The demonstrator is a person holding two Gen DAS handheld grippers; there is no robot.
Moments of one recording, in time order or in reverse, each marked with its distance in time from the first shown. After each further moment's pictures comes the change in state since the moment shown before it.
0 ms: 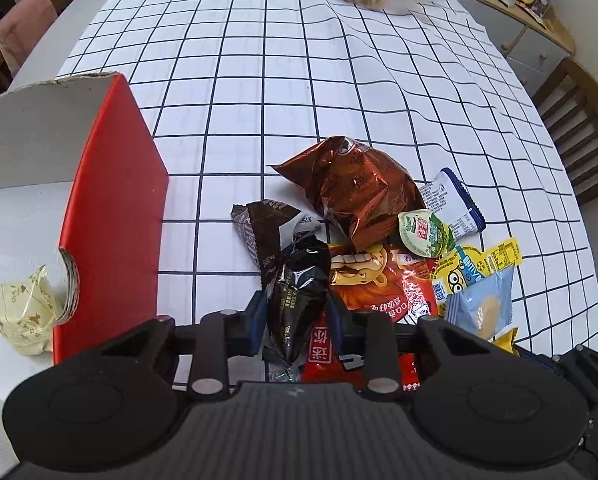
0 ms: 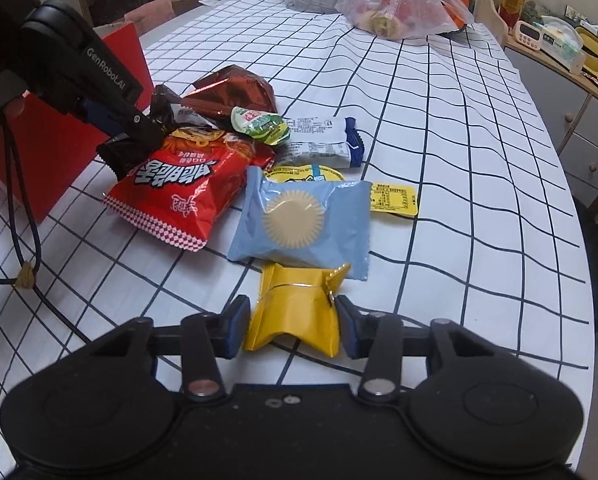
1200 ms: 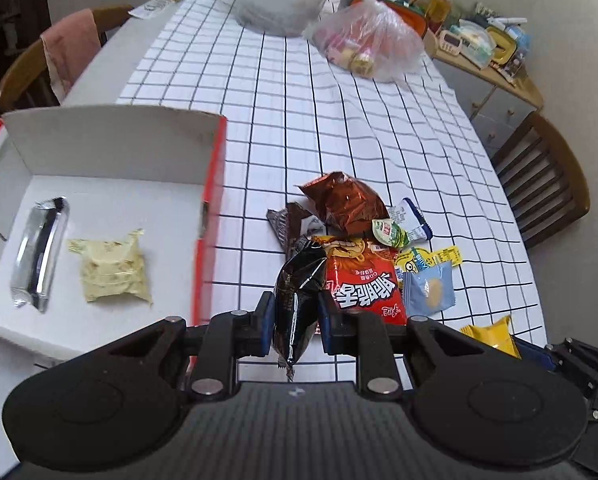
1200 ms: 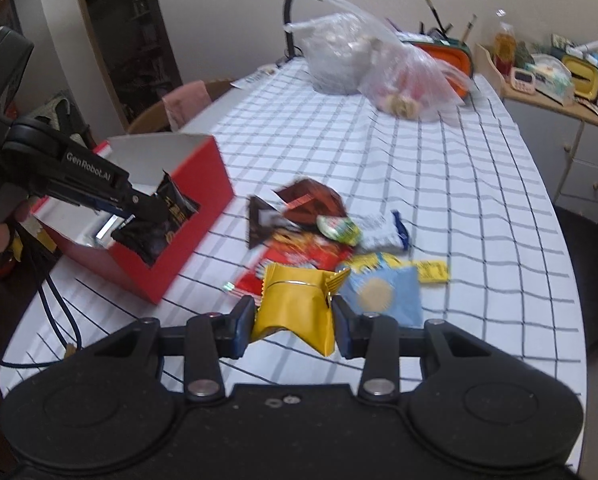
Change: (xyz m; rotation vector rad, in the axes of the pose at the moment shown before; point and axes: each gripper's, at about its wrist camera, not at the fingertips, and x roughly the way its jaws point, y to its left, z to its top) left arm -0.119 0.040 -0.052 -0.063 -0.151 -0.082; right arm -0.102 0.056 0.025 0.078 -0.187 0.094
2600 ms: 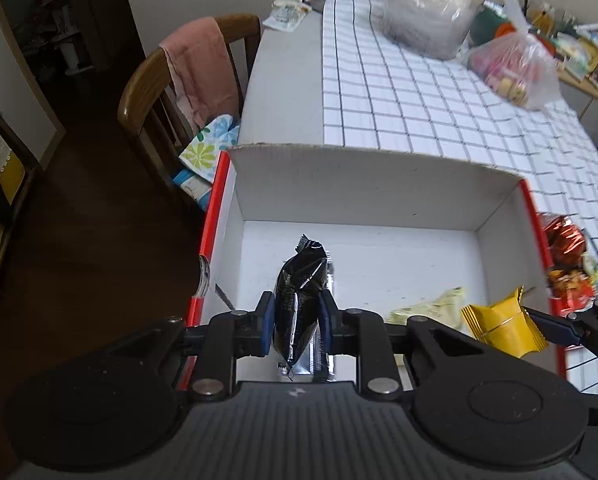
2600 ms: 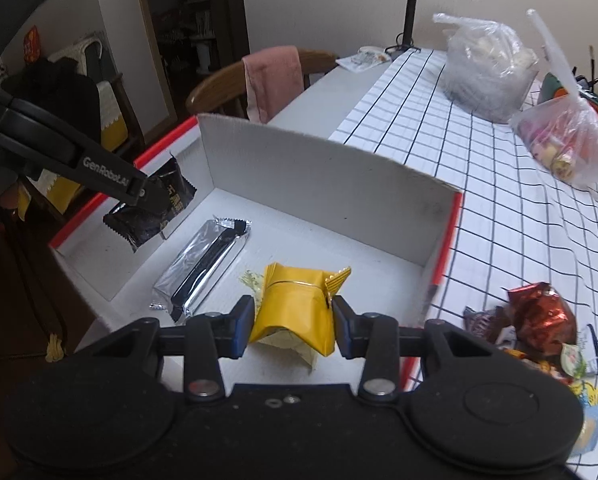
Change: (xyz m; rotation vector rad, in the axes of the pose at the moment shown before) left arm -0.010 0.223 0.059 0.048 0.008 0.233; right arm 0.168 0.214 0.089 -0.160 0.108 0.004
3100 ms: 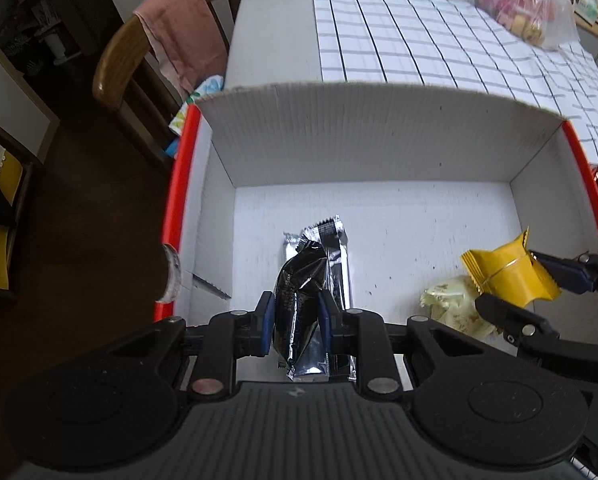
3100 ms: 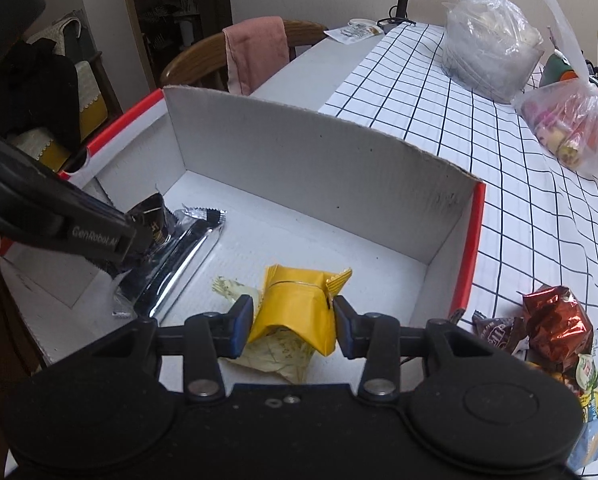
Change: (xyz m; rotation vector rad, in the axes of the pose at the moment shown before) left arm 0.050 -0.012 -0.001 0.080 0.132 0.039; right arm 0.040 -0.002 0.008 0.010 0.072 -0.046
